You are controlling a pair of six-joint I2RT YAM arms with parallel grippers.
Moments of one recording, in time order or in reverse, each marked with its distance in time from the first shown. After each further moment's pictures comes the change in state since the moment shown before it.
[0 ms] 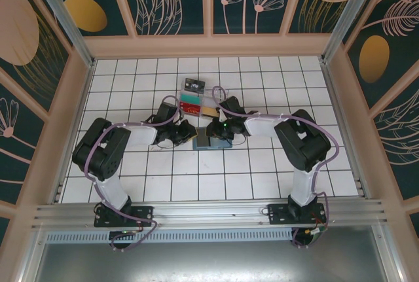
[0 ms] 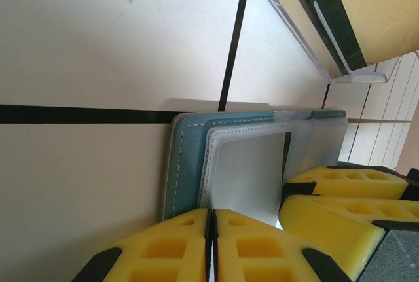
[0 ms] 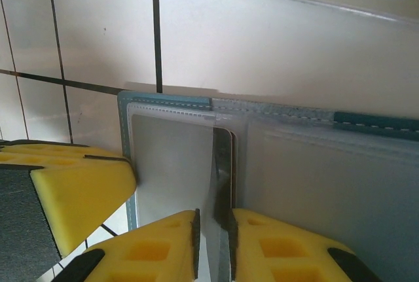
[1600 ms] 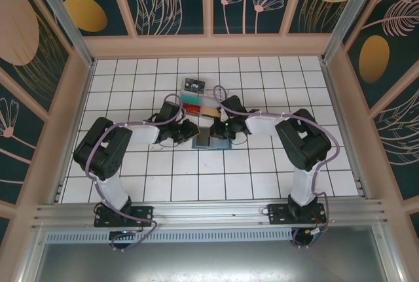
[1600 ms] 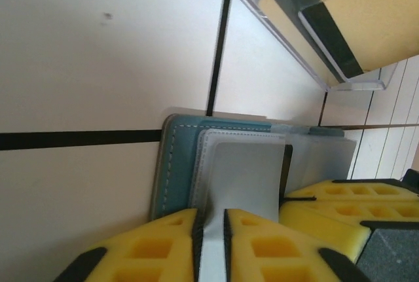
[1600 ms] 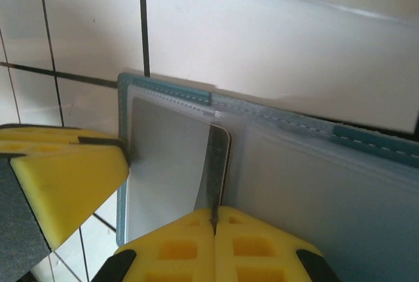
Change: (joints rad) left arm -0.031 0.011 0.037 -0.023 -0.050 0.025; right arm -0.023 -0.010 0.001 -0.047 -0.034 -0.038
